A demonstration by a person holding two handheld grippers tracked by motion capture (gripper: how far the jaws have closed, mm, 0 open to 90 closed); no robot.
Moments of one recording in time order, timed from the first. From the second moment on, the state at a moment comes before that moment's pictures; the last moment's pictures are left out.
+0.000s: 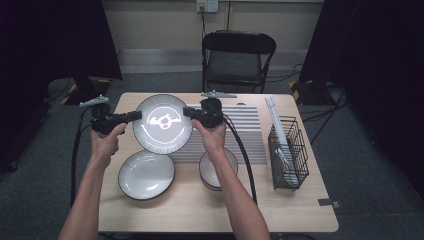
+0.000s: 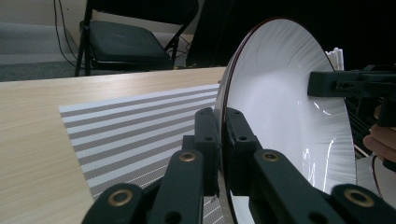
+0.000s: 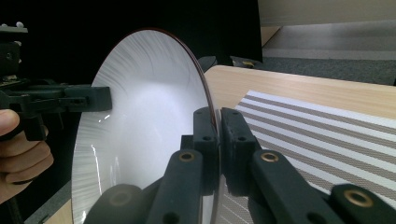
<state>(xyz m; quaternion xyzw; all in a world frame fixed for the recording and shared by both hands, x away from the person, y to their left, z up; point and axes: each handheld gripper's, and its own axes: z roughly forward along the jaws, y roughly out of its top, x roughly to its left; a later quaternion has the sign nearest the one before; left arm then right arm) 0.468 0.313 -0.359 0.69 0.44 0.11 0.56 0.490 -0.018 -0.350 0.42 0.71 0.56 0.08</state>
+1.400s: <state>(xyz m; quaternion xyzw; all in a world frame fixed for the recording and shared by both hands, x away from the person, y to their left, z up) 0.499 0.241 -0.390 0.72 0.42 0.08 0.55 0.502 -0.090 -0.378 0.44 0.71 0.54 0.10</state>
